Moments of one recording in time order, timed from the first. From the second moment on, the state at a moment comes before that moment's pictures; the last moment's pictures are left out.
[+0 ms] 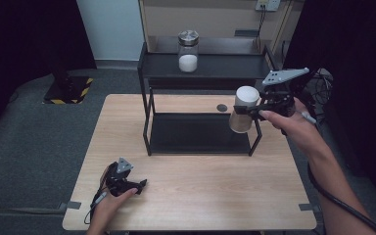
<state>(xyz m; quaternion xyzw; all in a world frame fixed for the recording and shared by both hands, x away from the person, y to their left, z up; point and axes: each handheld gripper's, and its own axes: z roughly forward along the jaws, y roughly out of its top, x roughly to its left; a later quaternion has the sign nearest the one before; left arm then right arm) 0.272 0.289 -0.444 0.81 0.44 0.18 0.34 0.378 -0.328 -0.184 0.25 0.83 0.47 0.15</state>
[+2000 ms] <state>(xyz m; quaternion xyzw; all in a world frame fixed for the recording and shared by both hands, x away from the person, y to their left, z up) 0.274 0.289 -0.443 0.81 0.43 0.18 0.34 0.424 -0.320 -0.080 0.27 0.80 0.50 0.18</state>
